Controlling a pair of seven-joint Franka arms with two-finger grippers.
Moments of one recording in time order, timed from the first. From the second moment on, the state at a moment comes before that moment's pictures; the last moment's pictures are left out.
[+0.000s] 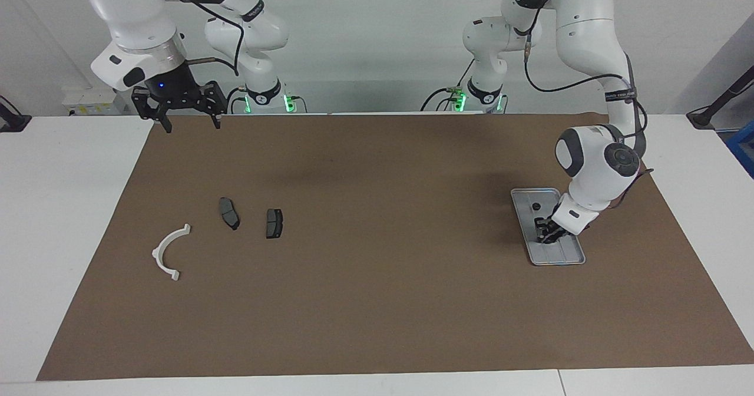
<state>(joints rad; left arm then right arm) 0.05 0.39 -0.05 -1.89 0.00 2.29 0.07 0.05 -0.04 0.00 -1.60 -0.05 1.53 -0.08</state>
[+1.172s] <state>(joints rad) 0.07 -0.05 -0.07 -1.80 0.00 1.77 0.03 0.05 -0.04 0.00 -1.60 -0.01 1.53 -0.02</state>
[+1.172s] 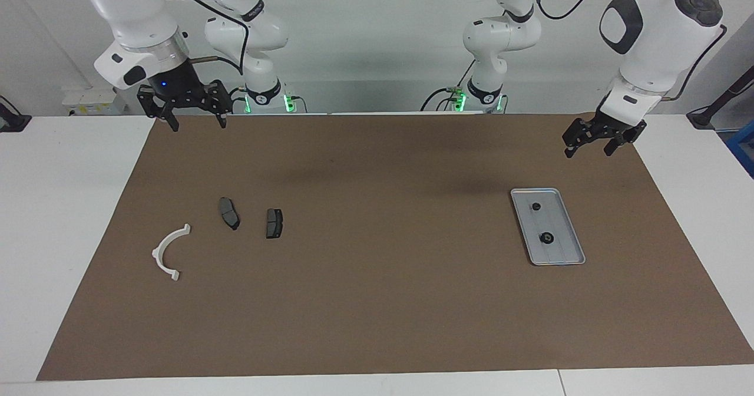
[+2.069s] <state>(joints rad) 0.05 0.00 -0.12 -1.65 0.00 1.63 -0.05 0.05 -0.04 0.00 -1.60 -0.01 1.53 -0.02</state>
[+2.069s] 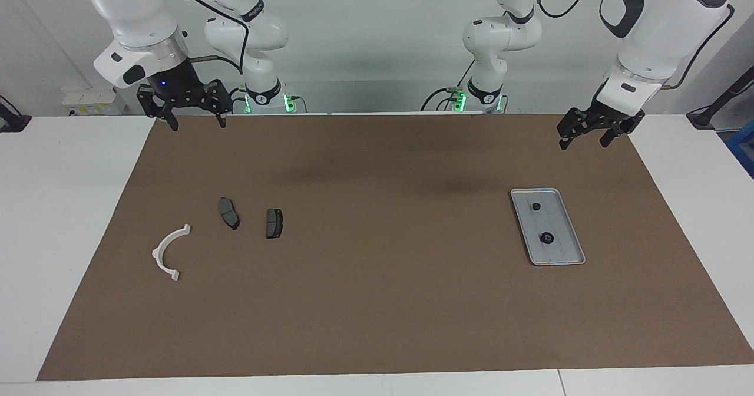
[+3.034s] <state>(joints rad) 0.05 0.00 -0.11 -1.64 0.00 1.63 -0.02 0.05 -0.04 0.00 -1.60 -0.01 1.53 -0.02</state>
